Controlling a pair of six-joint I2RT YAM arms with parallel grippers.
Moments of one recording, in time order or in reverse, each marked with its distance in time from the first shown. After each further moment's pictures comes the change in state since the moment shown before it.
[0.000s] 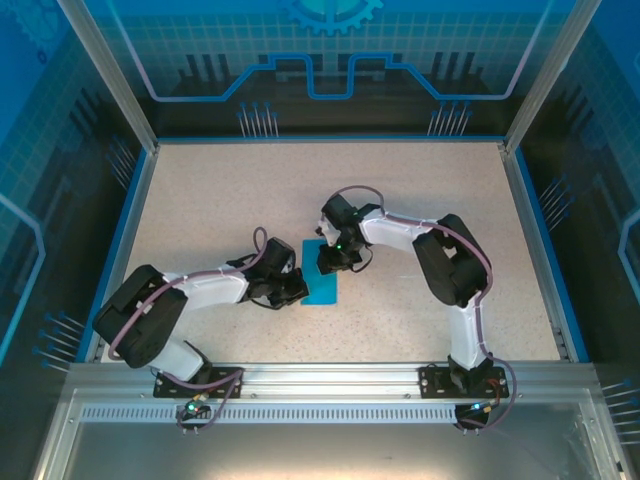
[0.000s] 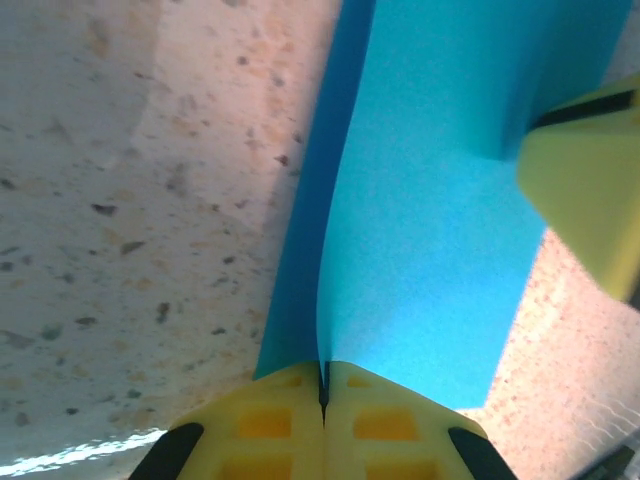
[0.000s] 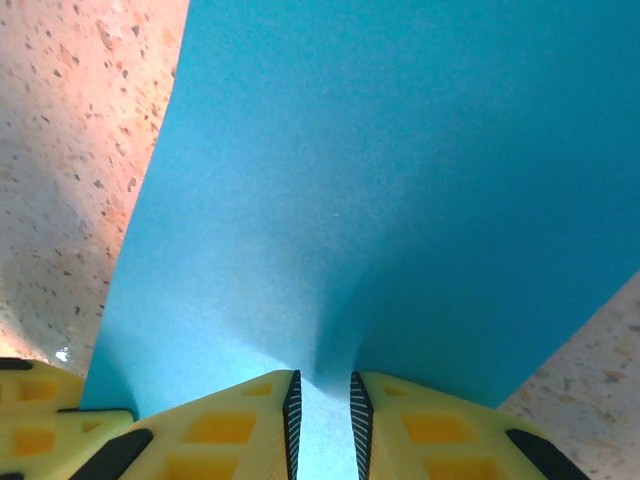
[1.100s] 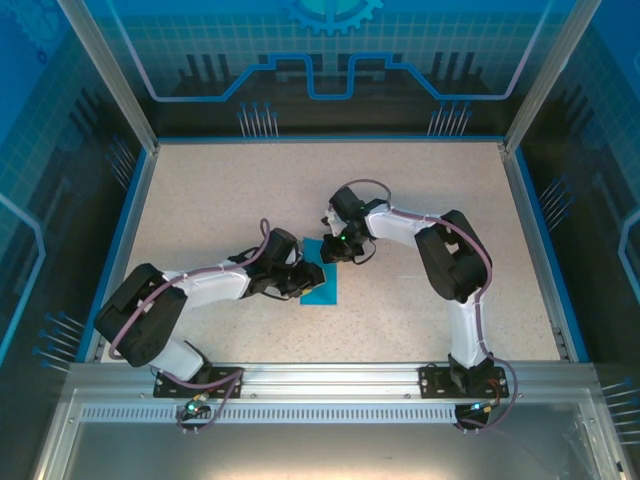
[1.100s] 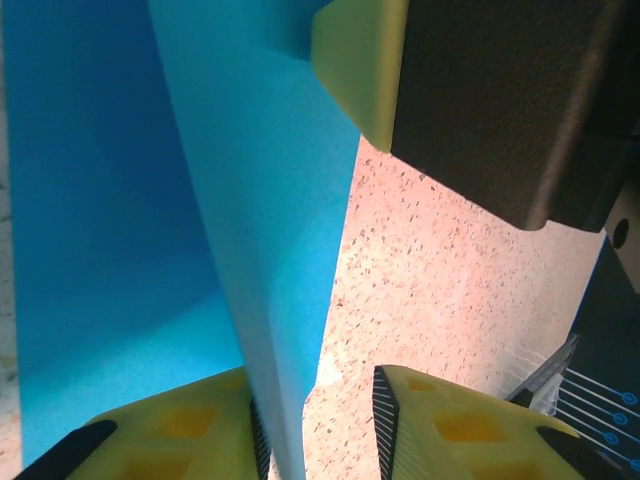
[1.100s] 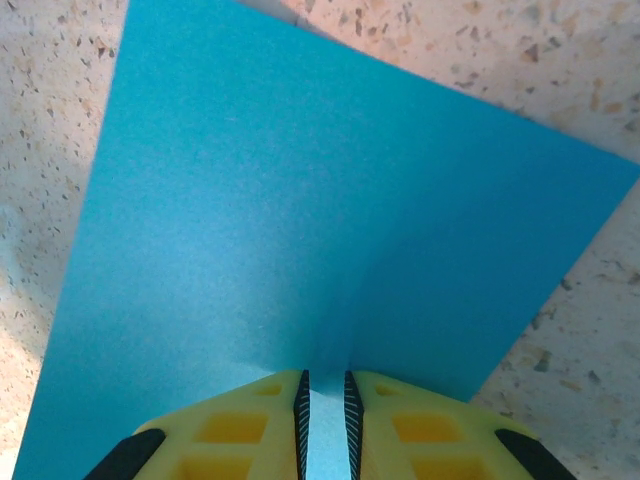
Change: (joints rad) left arm 0.000 0.011 0.043 0.139 0.124 -0.010; right arm -0.056 0.029 0.015 0.062 -0.019 0.039
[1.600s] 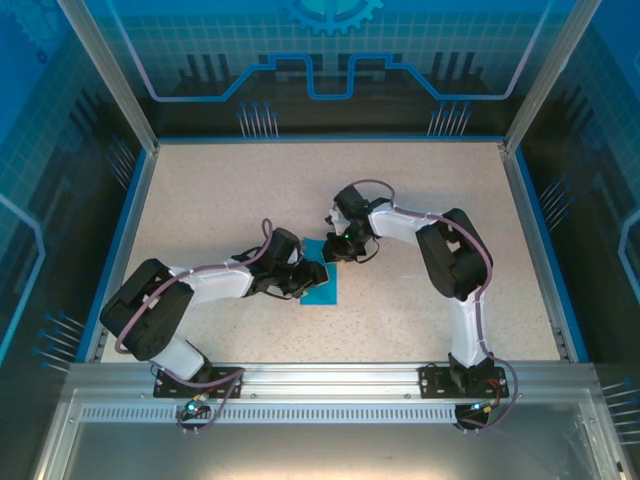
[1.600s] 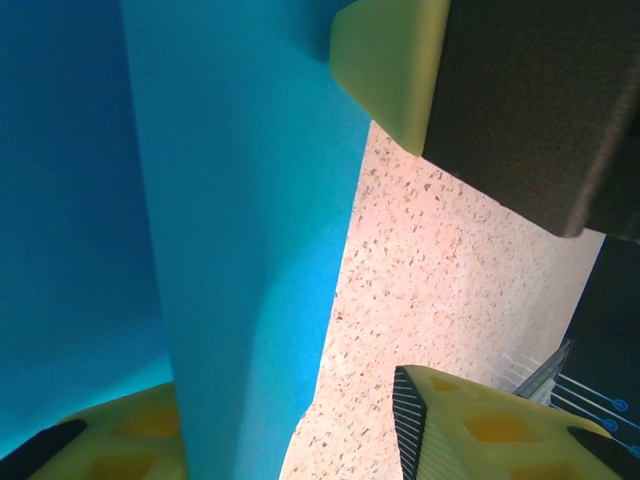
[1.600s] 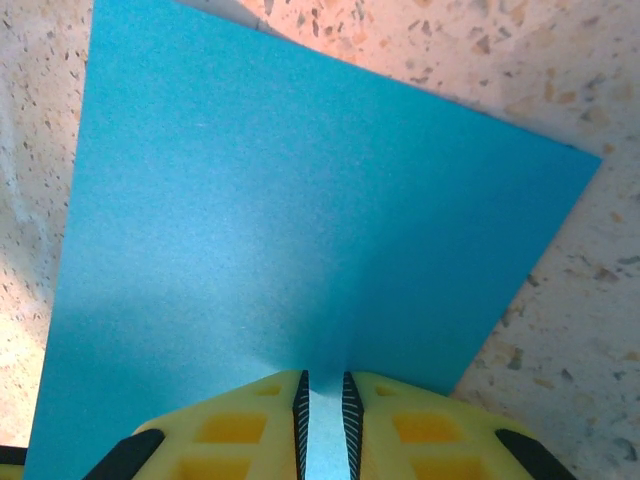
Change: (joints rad) left arm 0.000 0.023 0.008 0.015 0.006 -0.023; right arm -0.027 0.010 -0.002 -0.001 -0.051 0.021
